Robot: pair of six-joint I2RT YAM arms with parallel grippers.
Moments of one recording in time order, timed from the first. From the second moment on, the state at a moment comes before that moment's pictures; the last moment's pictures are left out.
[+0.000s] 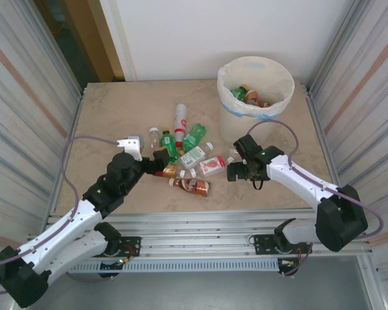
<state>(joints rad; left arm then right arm) -0.66 0.78 0.57 -0.09 -0.26 -0.45 0.55 1.33 0.89 -0.84 0.13 0.49</state>
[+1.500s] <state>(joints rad) -0.63 0.76 0.56 -0.14 -0.27 -0.47 0.56 1.60 0.96 -0.79 0.14 0.48</state>
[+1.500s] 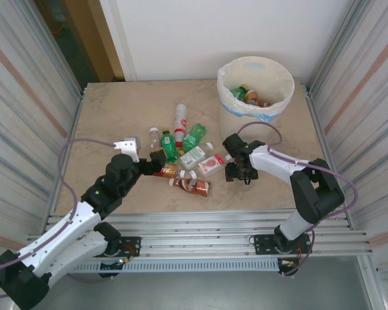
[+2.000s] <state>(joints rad) -0.63 0.76 0.56 -0.14 -0.28 -0.48 0.61 1.62 1.00 -0.82 0.20 0.48</state>
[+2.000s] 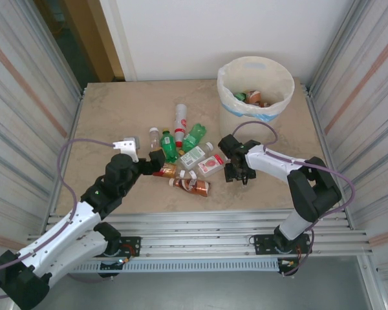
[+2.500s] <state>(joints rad) -0.60 0.78 0.56 -0.14 -0.29 -0.48 0.67 1.50 1.12 -0.99 0.26 0.48</state>
